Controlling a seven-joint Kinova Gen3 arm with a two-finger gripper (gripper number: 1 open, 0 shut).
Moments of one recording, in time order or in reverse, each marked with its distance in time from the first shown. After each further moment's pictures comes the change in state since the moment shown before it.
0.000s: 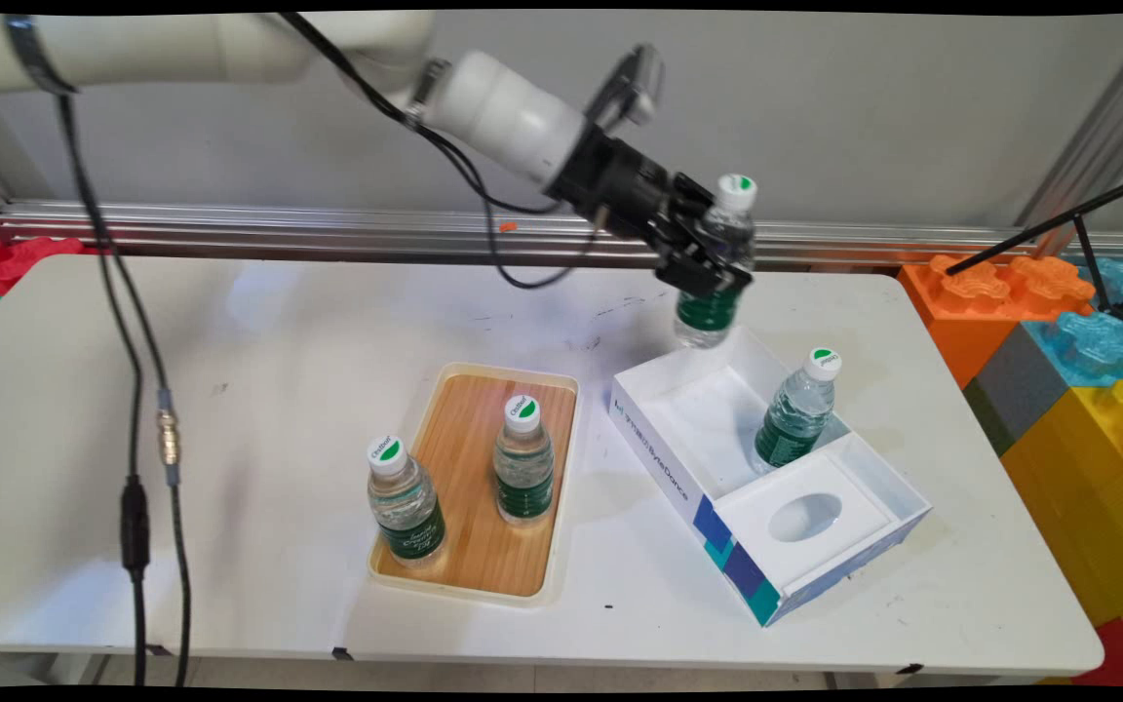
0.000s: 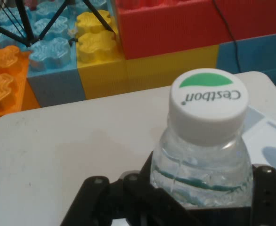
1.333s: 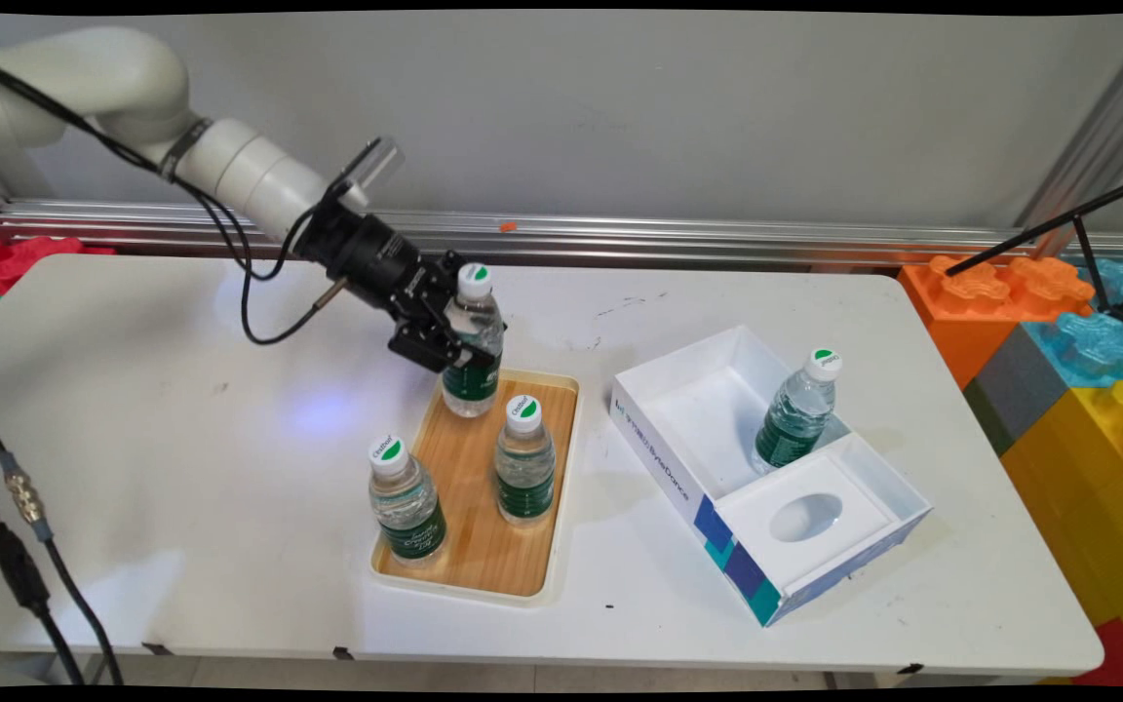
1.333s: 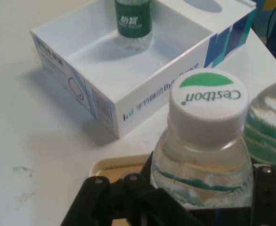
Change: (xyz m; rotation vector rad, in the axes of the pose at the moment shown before) arm -0.165 0.052 -0.156 -0.091 -0.123 -0.014
